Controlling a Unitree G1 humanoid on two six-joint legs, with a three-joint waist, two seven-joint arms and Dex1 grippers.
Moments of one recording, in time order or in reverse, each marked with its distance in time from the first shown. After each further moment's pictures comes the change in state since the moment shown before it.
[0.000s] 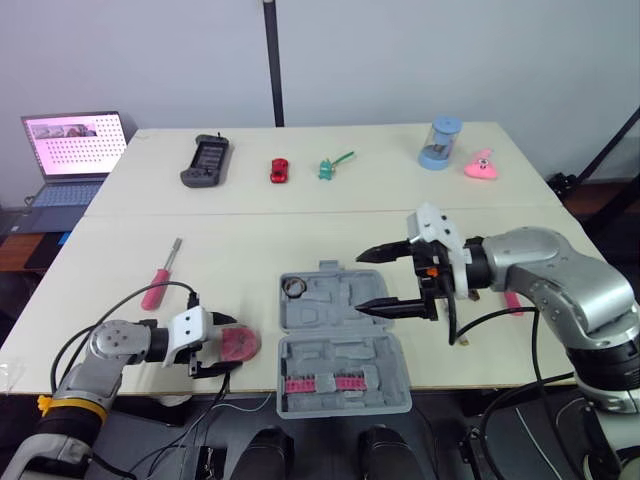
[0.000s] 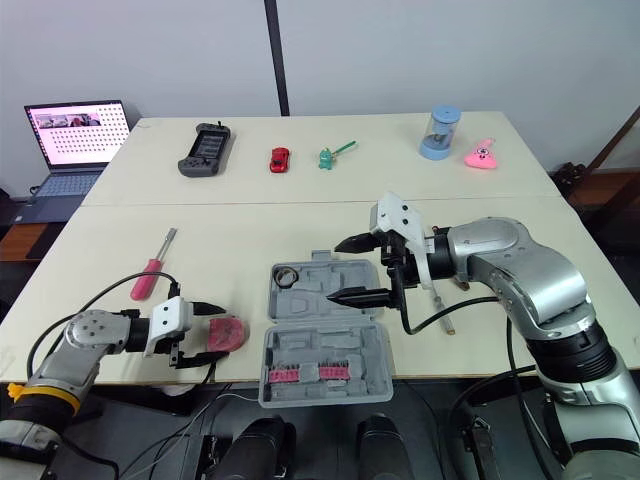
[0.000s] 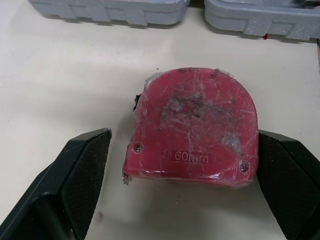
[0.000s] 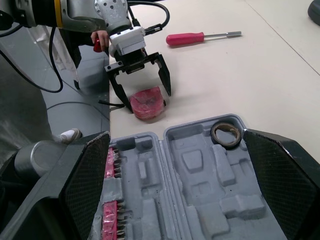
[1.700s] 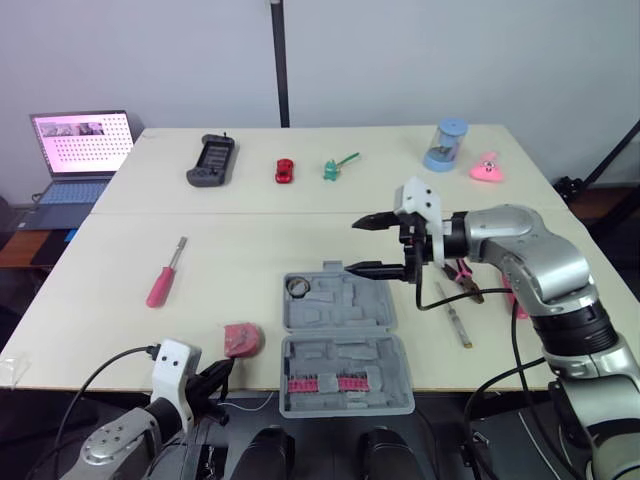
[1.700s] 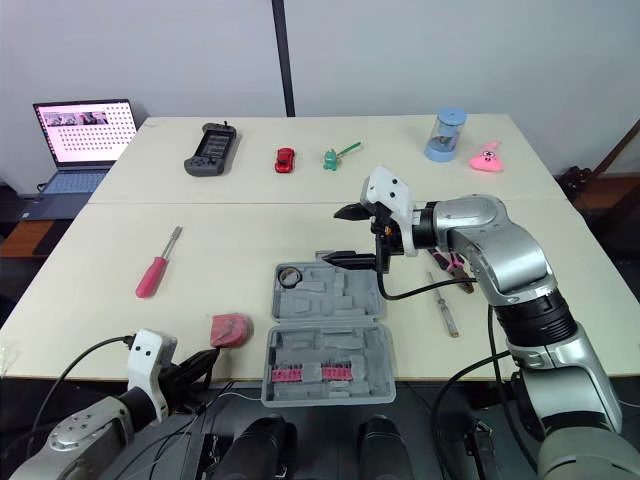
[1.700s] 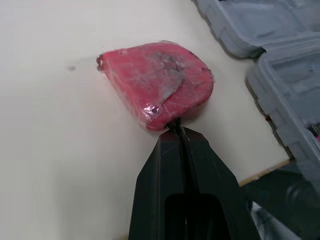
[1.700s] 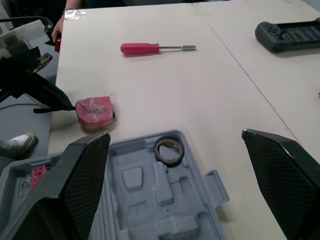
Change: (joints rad) left arm 0.684 -0.302 0.268 -1.012 -0.335 0.943 0.740; right arm -0.137 0.105 0.066 0.253 -0.175 -0.176 -0.019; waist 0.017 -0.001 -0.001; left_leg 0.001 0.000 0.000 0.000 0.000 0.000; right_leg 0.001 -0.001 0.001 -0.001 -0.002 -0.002
